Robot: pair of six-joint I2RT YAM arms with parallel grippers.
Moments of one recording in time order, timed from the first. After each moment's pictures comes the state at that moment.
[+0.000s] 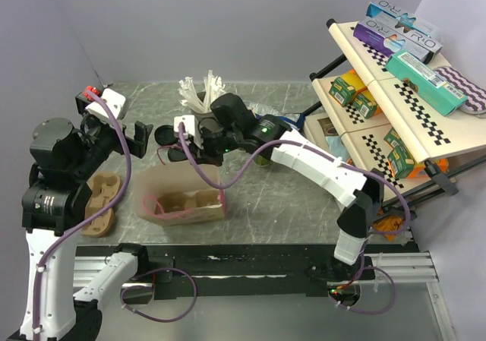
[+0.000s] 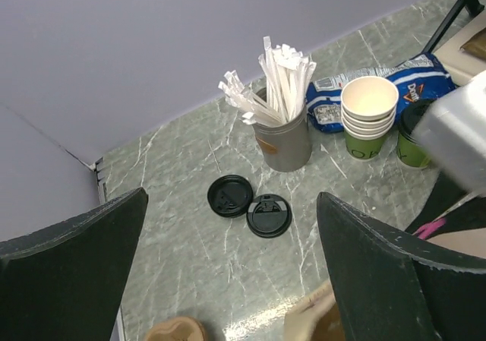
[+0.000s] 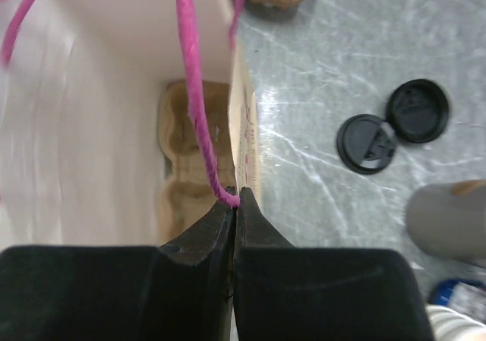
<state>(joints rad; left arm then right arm) -0.12 0.85 1.46 -0.72 0.24 0.27 0.94 1.77 1.84 -0.70 -0.55 -0.50</state>
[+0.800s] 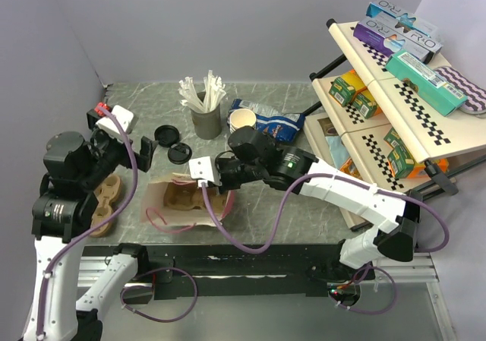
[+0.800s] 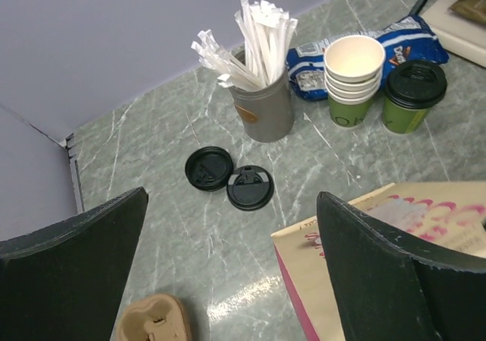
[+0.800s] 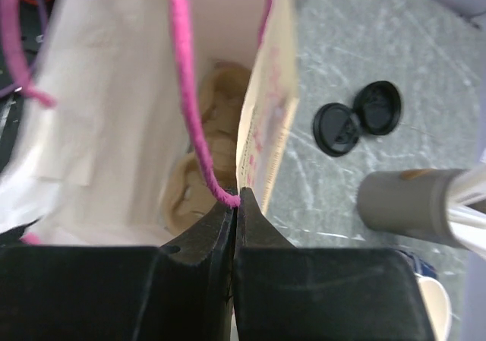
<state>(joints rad) -0.12 0.75 1.29 -0.71 0.26 0.26 1.07 1.45 1.46 -0.59 -0.35 -0.71</state>
